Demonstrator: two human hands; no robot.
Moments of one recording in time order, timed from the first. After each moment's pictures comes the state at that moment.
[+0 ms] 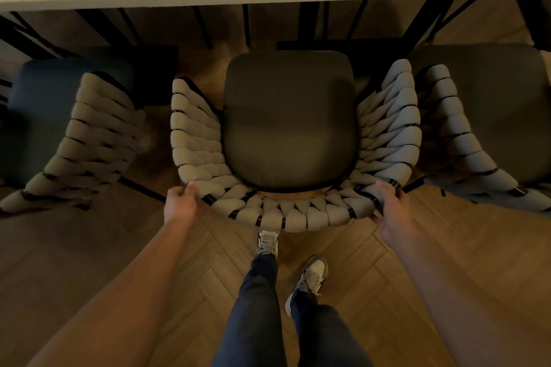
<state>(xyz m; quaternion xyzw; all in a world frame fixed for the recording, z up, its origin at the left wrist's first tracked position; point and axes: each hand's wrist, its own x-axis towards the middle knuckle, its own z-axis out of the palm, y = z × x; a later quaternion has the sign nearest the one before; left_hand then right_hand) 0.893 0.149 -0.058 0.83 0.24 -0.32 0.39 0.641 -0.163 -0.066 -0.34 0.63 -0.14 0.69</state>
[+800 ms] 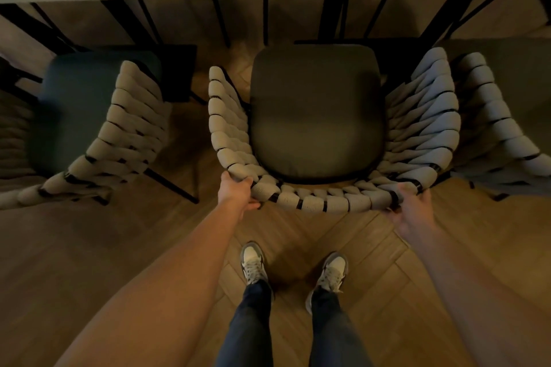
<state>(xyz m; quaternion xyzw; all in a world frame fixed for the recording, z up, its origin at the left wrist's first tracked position) 0.878 0.140 -0.054 0.77 0.22 -0.39 0.46 0.656 -0.101 -0.066 -0.27 0.63 -0.21 0.70</state>
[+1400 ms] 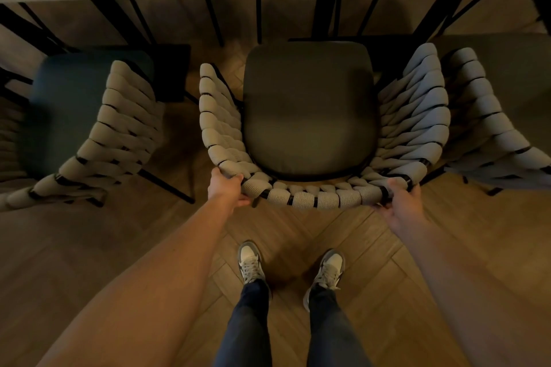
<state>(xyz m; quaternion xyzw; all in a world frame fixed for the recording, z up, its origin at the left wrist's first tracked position) 0.885 0.140 -0.054 0.78 0.21 -0.38 0.44 0.660 -0.098 -0.059 -0.25 0.65 -0.20 0.69</state>
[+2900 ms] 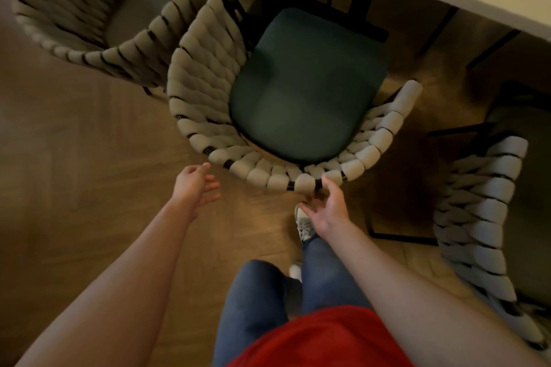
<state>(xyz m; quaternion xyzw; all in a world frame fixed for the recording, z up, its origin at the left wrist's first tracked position) 1.169 0.654 -0.001 0.69 0.44 -0.21 0.54 1.102 0.401 -0.056 -0.26 0.54 0.16 0.79</state>
